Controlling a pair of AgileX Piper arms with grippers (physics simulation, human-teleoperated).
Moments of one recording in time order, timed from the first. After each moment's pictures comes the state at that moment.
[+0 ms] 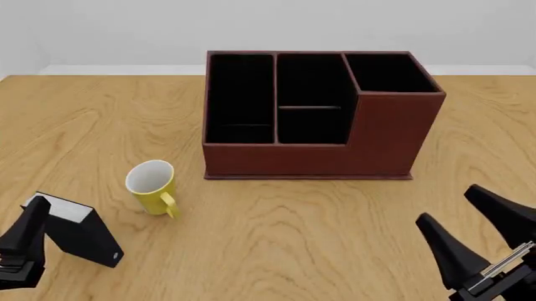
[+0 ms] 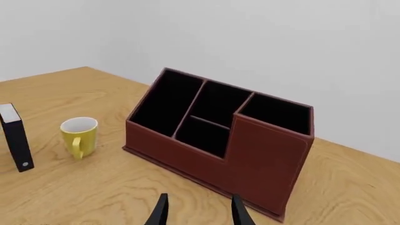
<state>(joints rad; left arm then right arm) -0.01 0.00 -0.04 0.01 0.05 0.47 0.21 -0.03 -0.16 -0.13</state>
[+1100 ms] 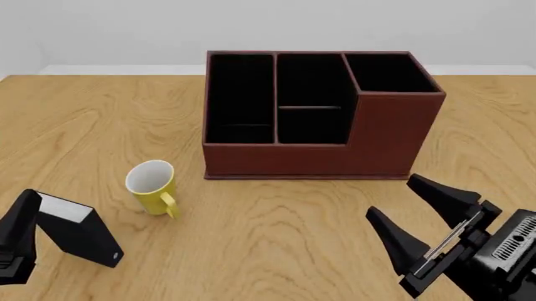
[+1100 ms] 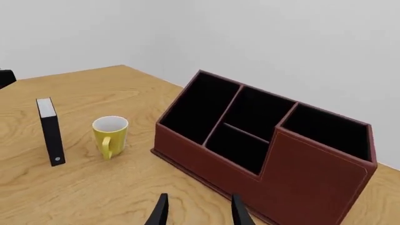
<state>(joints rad) -0.01 0.00 -0.08 0.03 0.04 0.62 0.71 -0.01 -0.68 -0.13</state>
